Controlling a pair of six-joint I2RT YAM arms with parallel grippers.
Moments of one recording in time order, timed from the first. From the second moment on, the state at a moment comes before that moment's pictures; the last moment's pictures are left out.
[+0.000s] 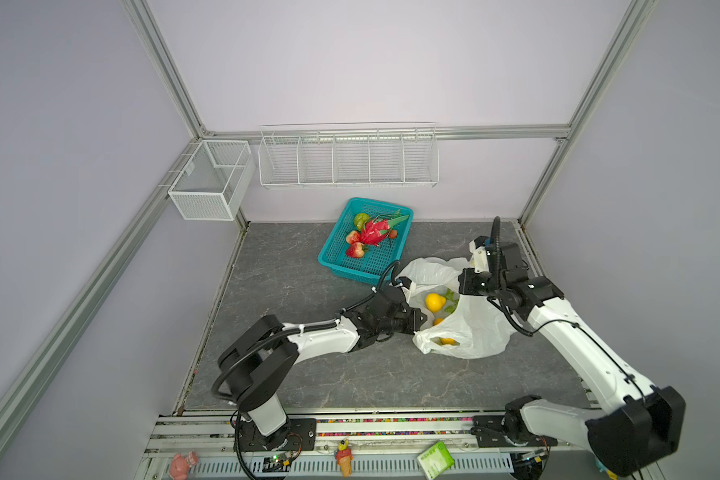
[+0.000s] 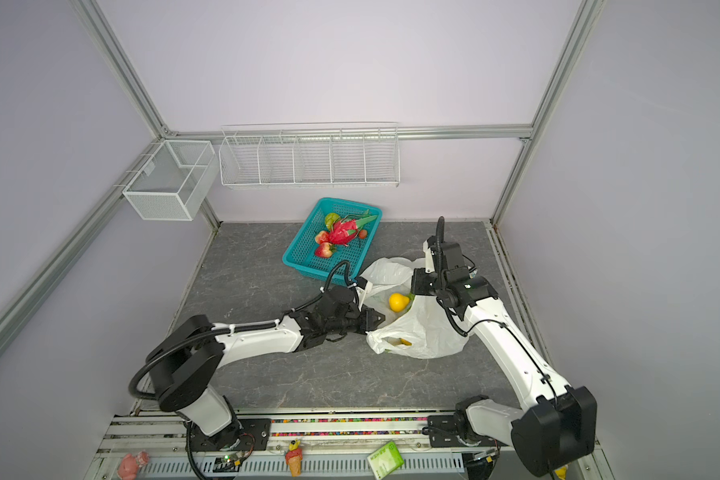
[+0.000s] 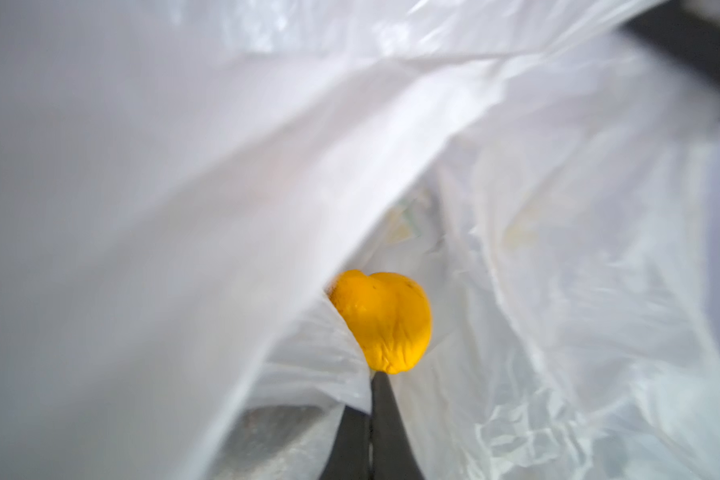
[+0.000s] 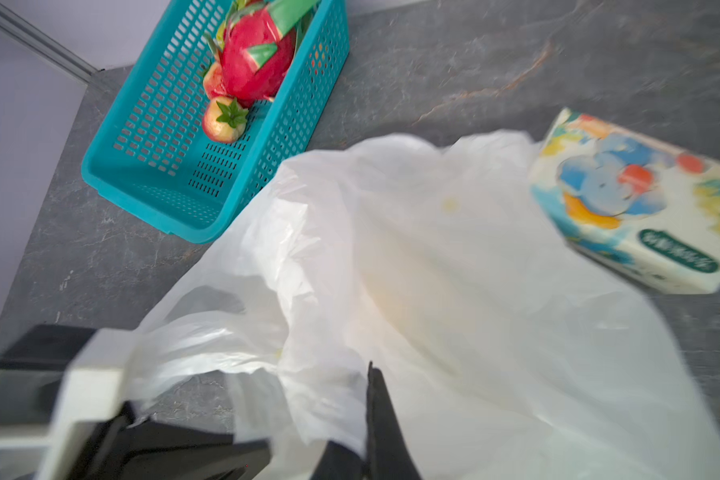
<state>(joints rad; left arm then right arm) -0.98 1.60 0.92 0.22 0.28 -0.71 0.33 1.18 1.12 -0.69 -0.03 0.31</state>
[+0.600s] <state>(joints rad) -0.87 1.48 0.99 0.00 0.37 -0.57 0.33 1.12 1.17 -0.78 0.10 0.23</state>
